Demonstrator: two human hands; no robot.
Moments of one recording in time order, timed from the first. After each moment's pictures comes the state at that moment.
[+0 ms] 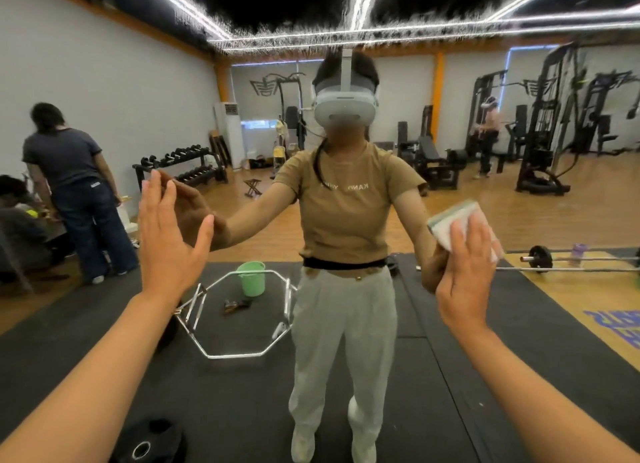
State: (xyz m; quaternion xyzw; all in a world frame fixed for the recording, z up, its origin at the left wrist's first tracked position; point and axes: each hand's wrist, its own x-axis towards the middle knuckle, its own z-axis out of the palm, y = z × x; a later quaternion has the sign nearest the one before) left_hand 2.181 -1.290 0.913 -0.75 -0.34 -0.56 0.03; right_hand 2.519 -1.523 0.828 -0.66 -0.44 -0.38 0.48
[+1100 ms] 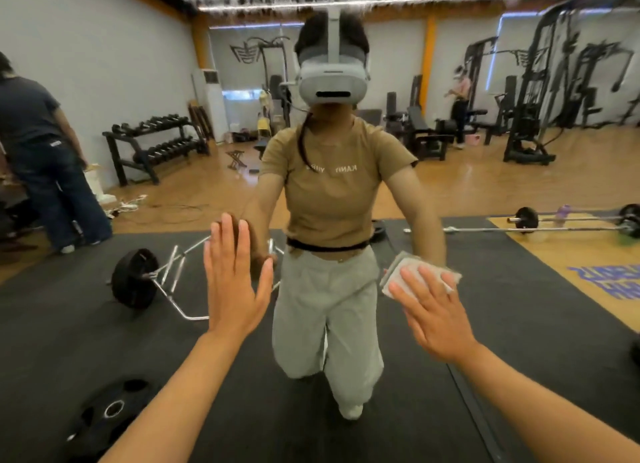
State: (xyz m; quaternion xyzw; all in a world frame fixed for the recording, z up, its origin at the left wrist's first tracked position) left_hand 2.269 -1.340 0.651 -0.80 -0.28 -0.52 0.08; right_hand 2.544 -1.542 0.582 -0.60 -0.61 -0.47 0.20
